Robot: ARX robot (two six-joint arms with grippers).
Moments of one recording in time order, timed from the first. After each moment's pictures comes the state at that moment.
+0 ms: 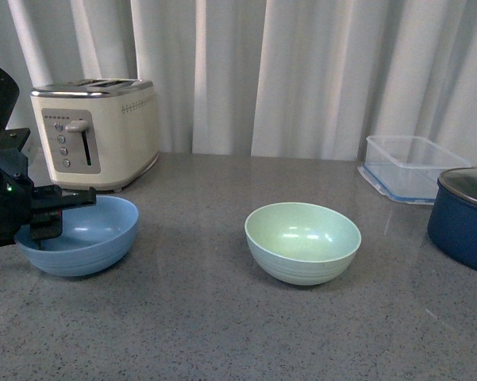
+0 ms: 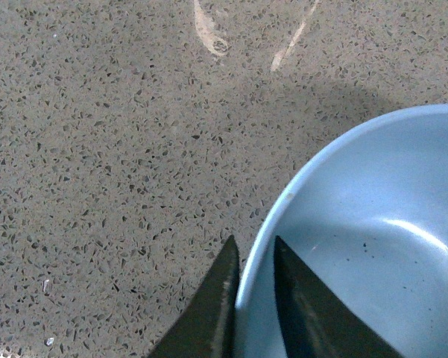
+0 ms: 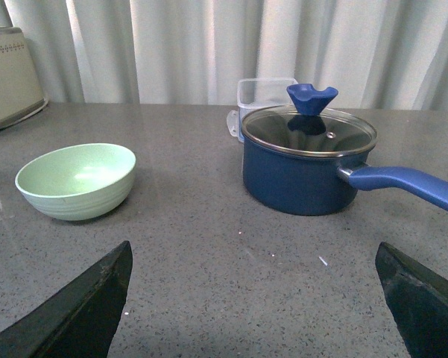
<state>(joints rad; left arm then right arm) -0.01 1.90 1.21 -0.03 -0.18 -0.24 0.00 0.00 0.01 0.00 0.00 0.00</state>
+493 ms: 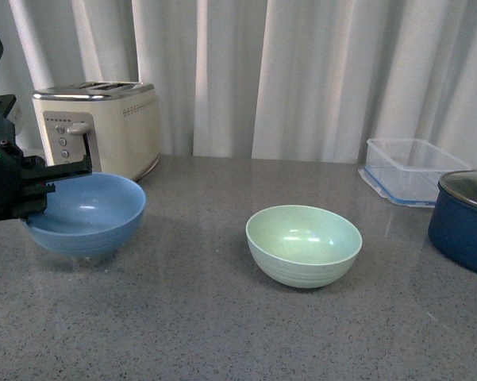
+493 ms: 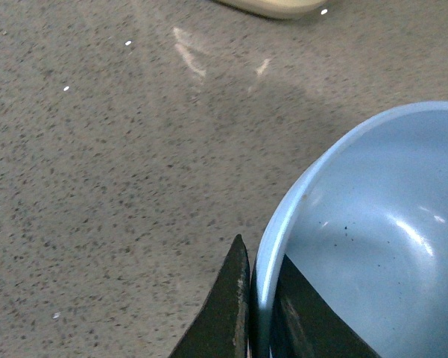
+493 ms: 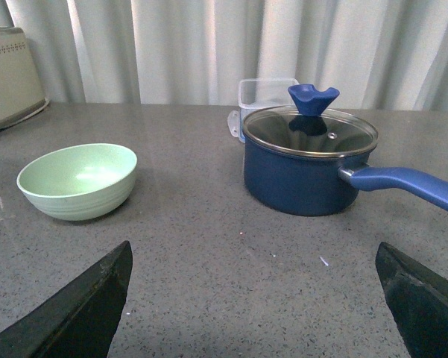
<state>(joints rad) -0.05 1.79 1.22 -0.07 -0.19 -0.29 0.00 0.00 0.01 0.00 0.00 0.00</state>
